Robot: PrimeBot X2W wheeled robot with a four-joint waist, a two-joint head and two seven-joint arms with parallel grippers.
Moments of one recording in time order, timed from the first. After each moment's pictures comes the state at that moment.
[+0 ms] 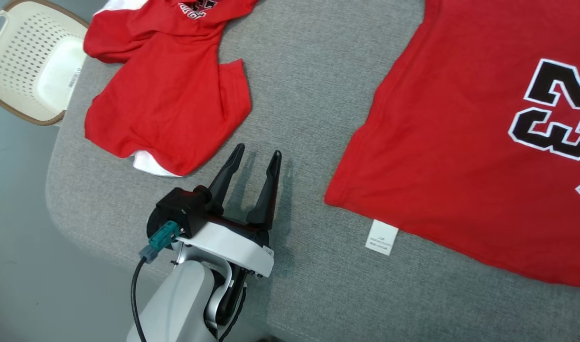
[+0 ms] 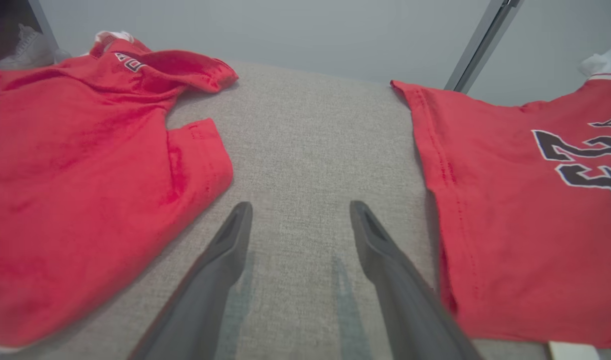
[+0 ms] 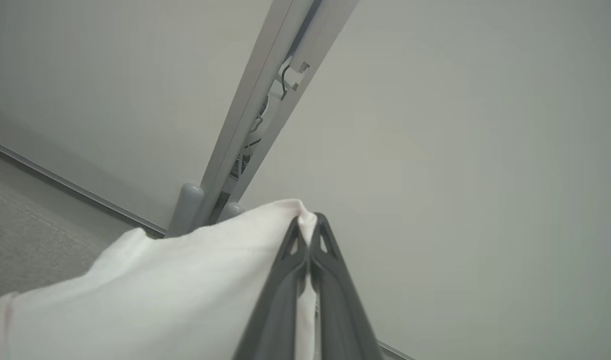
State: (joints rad) left arm -0.39 0.05 -0.46 0.29 -0.50 0.01 -0.26; right arm -1.39 -0.88 0.55 0.98 0.17 0.13 -0.07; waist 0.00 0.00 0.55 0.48
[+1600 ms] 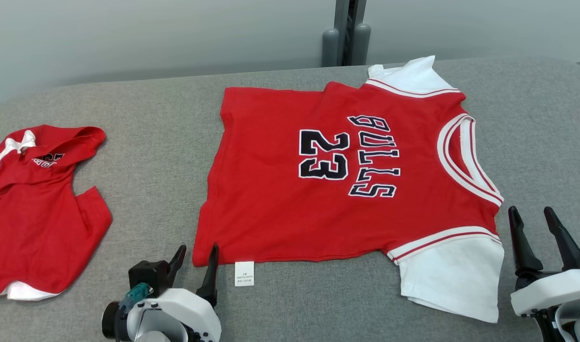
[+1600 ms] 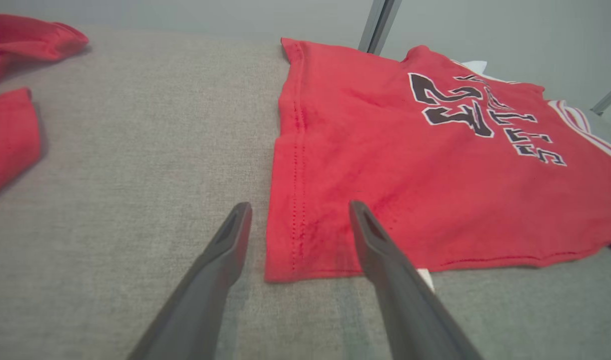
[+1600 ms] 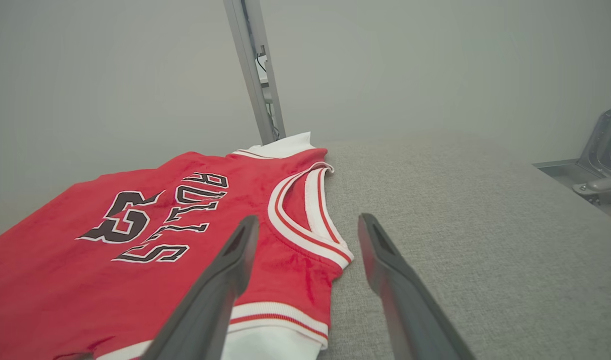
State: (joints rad) left arm -0.22 0.05 -0.26 0.62 -0.39 0.00 -0.22; right arm -0.15 -0.25 0.05 0.39 0.42 0.13 -0.26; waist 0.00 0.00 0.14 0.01
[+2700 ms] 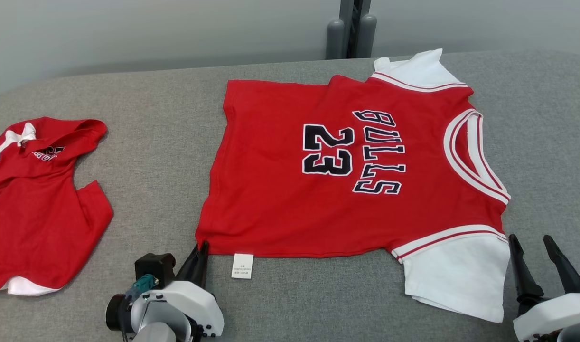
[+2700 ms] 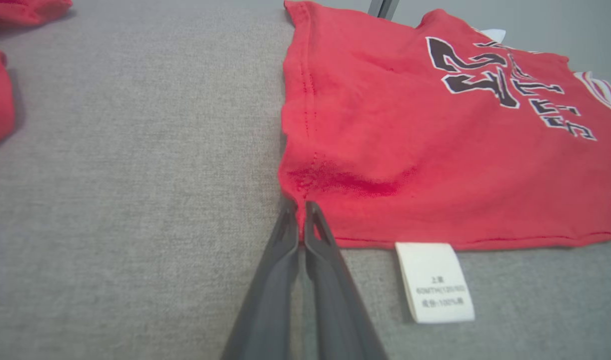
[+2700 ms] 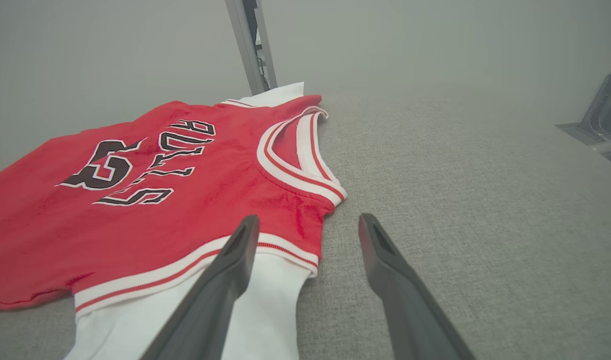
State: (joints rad) left arm -0.28 0.05 -0.32 0.72 -0.42 0.01 -0.22; right arm -0.10 -0.24 0.03 0.42 0.40 0.13 -0.26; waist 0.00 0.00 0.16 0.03
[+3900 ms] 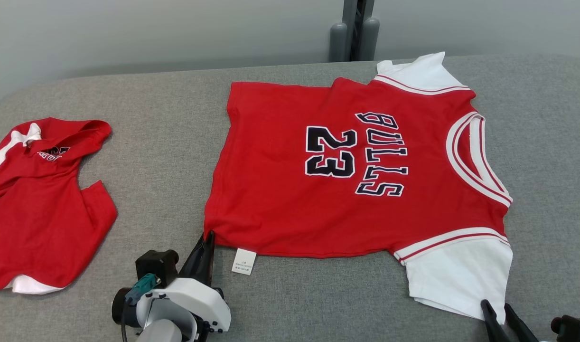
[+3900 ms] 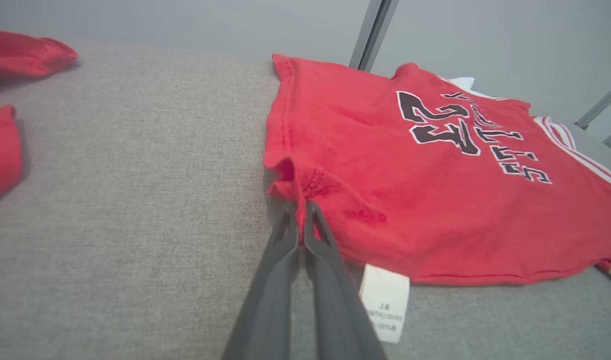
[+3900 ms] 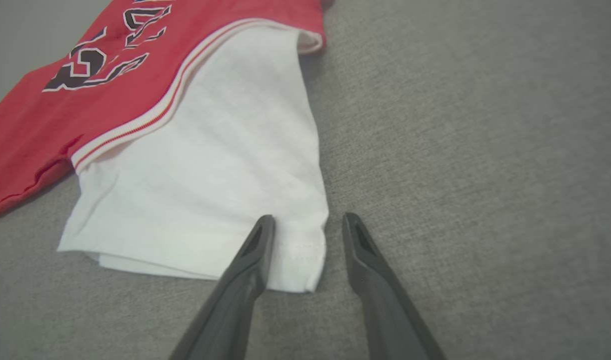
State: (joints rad) left arm -0.26 0.06 -0.34 0.62 -0.45 0.01 -0.26; right arm 0.02 -0.22 0.20 0.54 0.67 0.13 -0.21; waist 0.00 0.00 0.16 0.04
